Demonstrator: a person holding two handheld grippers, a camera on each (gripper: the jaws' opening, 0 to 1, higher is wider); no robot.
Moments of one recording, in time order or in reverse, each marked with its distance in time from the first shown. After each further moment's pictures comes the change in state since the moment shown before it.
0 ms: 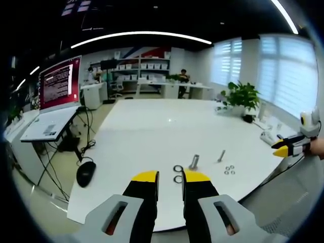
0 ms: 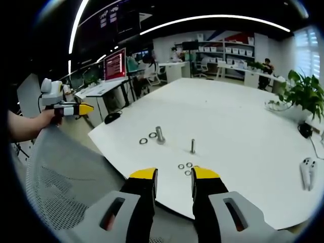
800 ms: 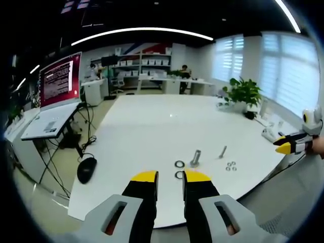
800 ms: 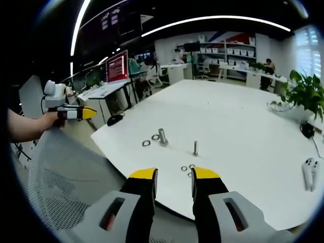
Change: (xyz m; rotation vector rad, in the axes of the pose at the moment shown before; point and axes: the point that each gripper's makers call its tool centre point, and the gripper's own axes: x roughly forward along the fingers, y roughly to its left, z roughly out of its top) left arm 0.004 0.006 -0.011 0.003 0.052 0.013; right arm -0.001 0.004 0.004 0.005 -0.022 0.026
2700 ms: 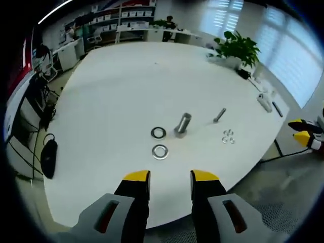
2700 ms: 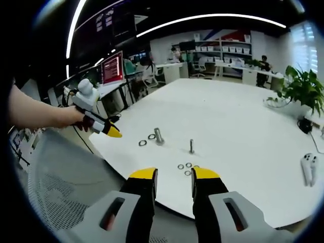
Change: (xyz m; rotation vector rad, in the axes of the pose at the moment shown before) left arm 0.107 -0.038 -0.058 -0.003 0.461 -0.158; right arm 0.000 -0.009 -0.003 0.028 0.017 -0.026
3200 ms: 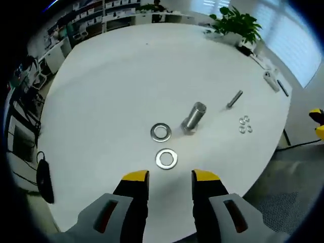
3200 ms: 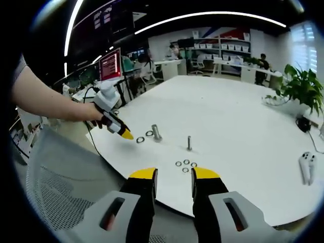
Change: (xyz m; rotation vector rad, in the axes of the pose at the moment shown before) left arm 0.064 0.014 0.005 0.129 0.185 0.007; right arm 0.000 -0.004 -0.005 0.002 0.029 -0.023
